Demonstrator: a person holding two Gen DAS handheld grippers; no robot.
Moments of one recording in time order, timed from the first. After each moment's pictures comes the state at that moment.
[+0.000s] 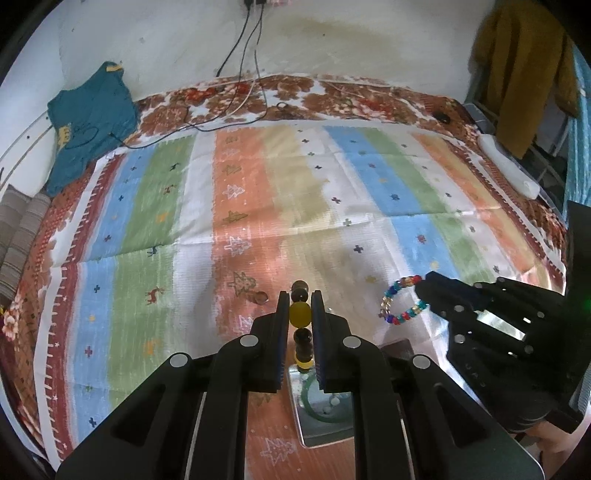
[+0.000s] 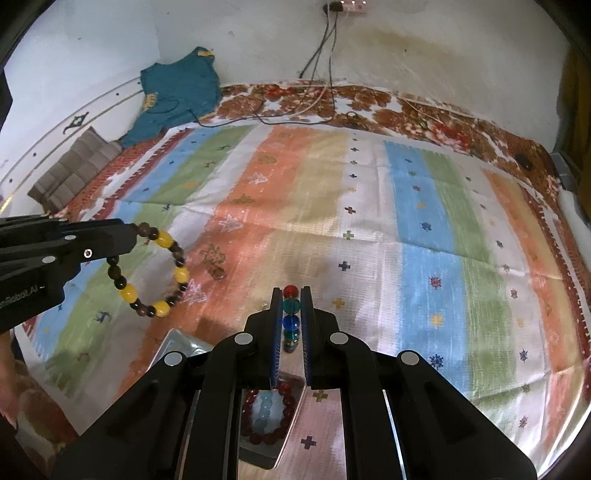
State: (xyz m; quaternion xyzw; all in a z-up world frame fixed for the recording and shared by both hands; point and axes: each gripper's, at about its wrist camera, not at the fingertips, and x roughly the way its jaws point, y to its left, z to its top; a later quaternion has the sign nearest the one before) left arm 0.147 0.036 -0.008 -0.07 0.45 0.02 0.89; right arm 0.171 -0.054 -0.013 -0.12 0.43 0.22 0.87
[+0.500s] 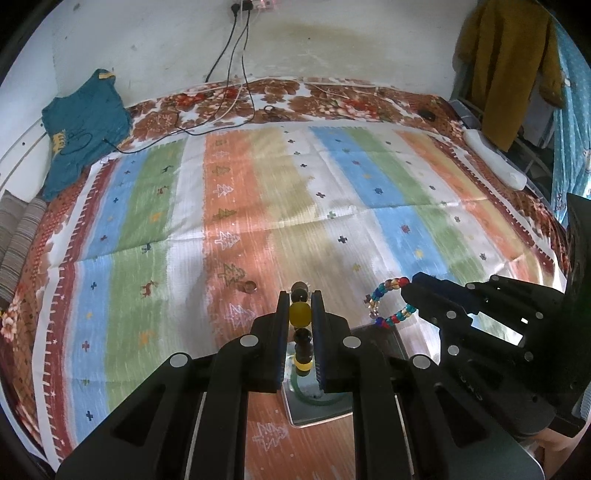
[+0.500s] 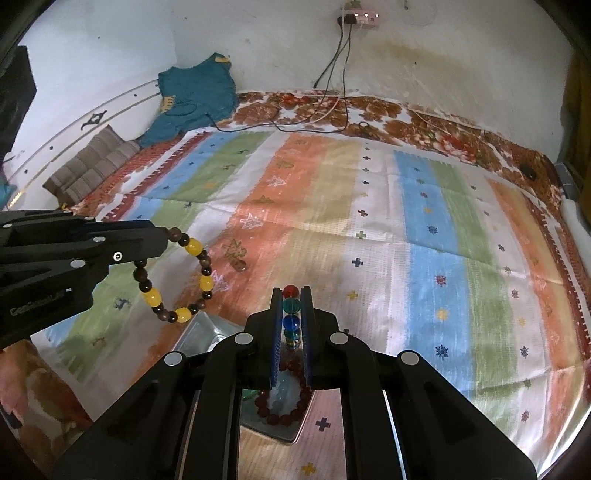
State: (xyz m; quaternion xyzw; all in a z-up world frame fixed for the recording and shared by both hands) left arm 0.126 0.024 -0.007 -0.06 0.44 0.00 0.90; right arm 0.136 -0.055 -0.002 -0.12 0.41 0.24 0.87
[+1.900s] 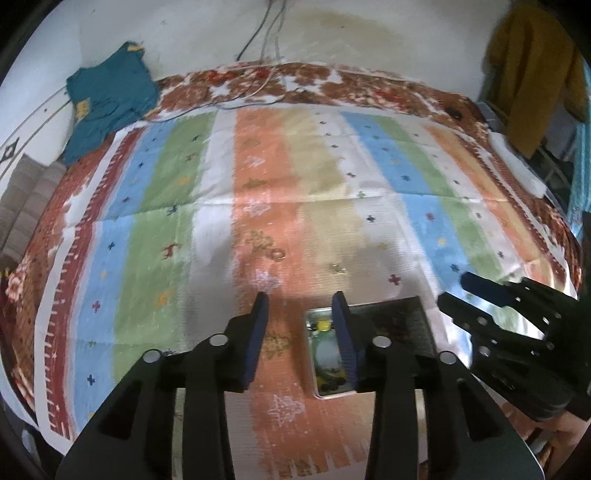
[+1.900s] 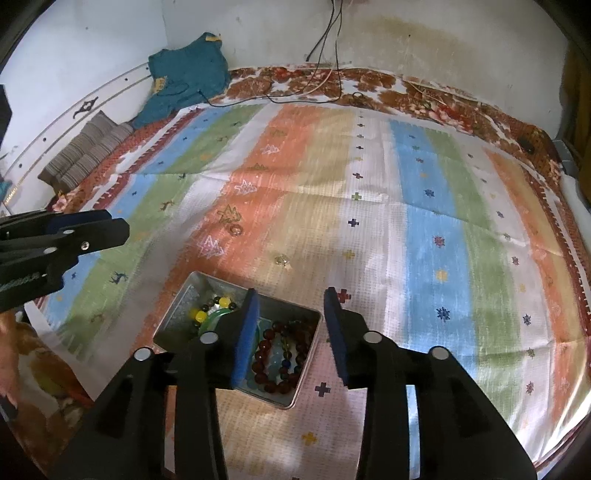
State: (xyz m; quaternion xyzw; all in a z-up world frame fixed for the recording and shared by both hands) left arm 0.106 0.049 -0.025 -0.09 0.47 0.05 0.88; right arm 0.129 -0.068 -0.017 -0.12 0.46 0.23 0.85
